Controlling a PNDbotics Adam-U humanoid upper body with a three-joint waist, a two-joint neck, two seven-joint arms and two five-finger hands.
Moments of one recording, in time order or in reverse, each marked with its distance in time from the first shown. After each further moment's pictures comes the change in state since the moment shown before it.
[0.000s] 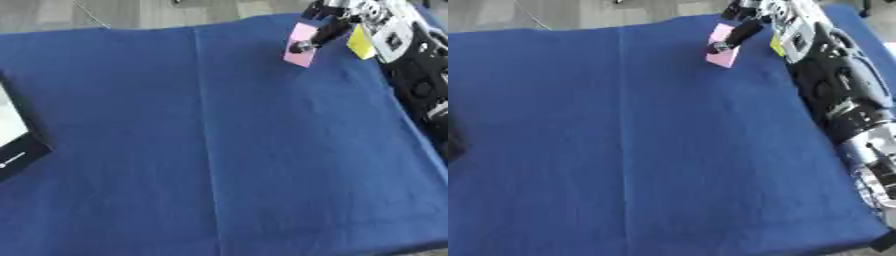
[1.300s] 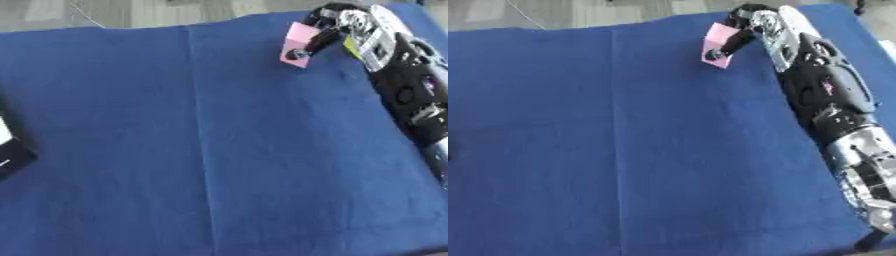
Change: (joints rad) left arm 0.003 0.000 0.007 -0.001 0.004 0.006 0.011; right arm -0.008 -0.001 -0.046 0.044 0.082 0.043 -0.045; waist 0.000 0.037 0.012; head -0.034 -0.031
